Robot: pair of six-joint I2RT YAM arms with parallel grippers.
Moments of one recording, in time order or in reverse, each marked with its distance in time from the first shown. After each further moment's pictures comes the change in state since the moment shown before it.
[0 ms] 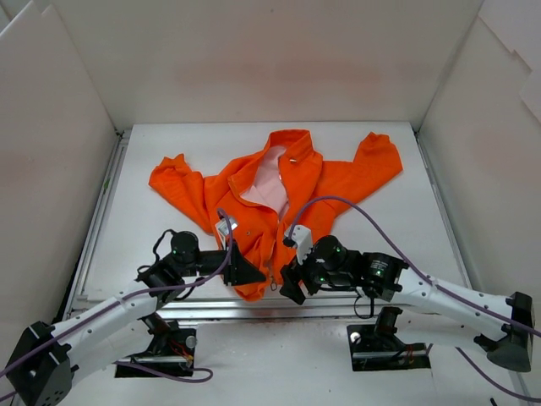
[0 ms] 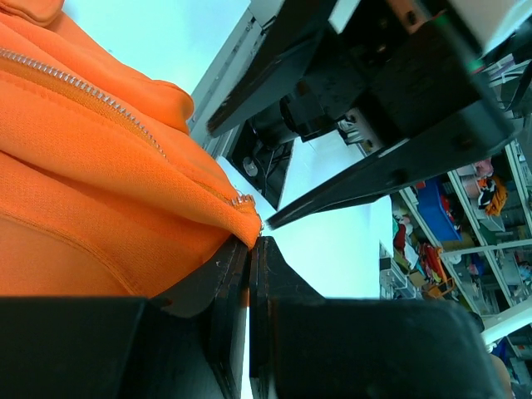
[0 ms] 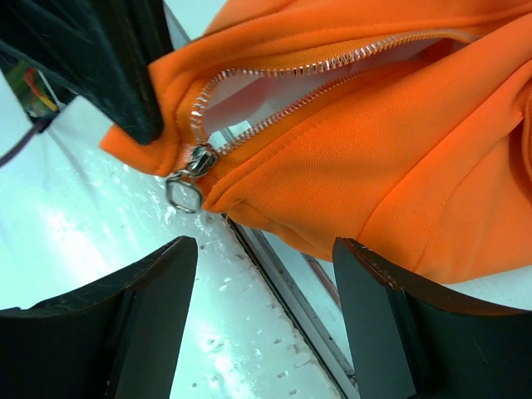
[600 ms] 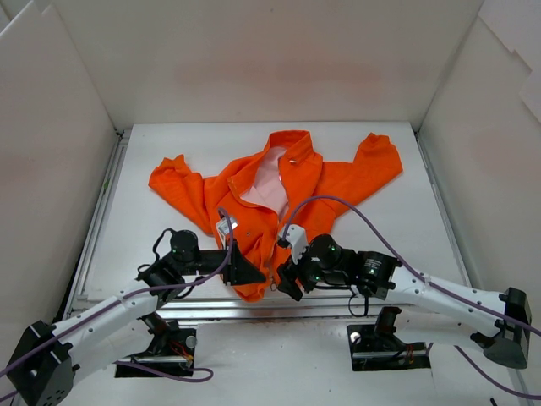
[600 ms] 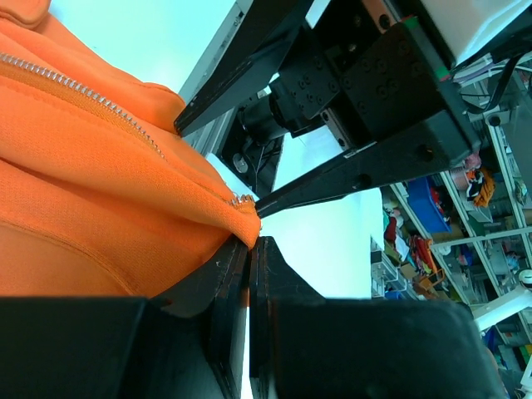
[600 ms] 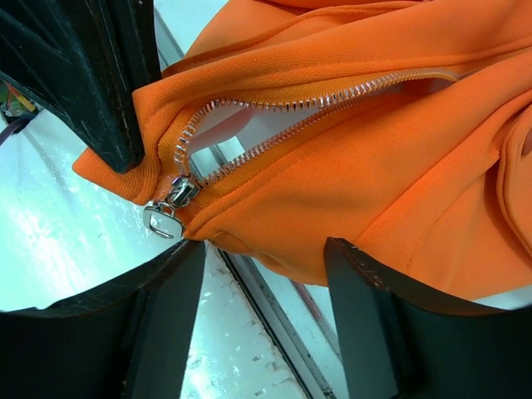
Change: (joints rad) left arm 0.012 0.011 0.005 0.015 0.043 -0.014; right arm 0.000 0.064 0.000 0.051 0.015 -0.080
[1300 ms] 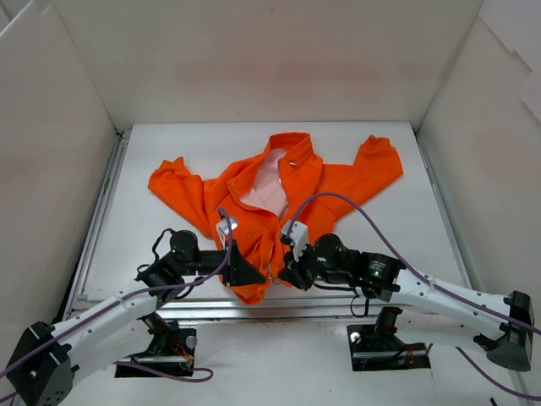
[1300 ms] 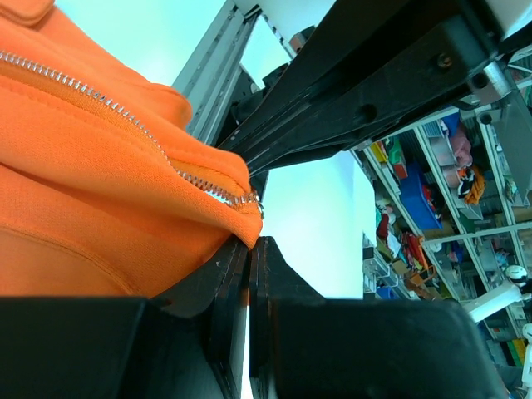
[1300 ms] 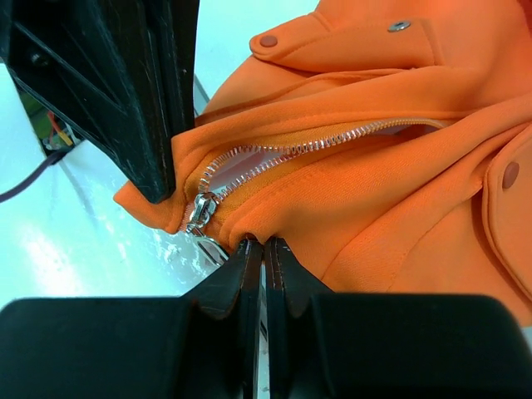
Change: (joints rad) left arm 0.000 -0.005 0.001 0.000 0.017 -0.021; right arm 0.004 -0.032 -0.016 0.097 -0.018 0.011
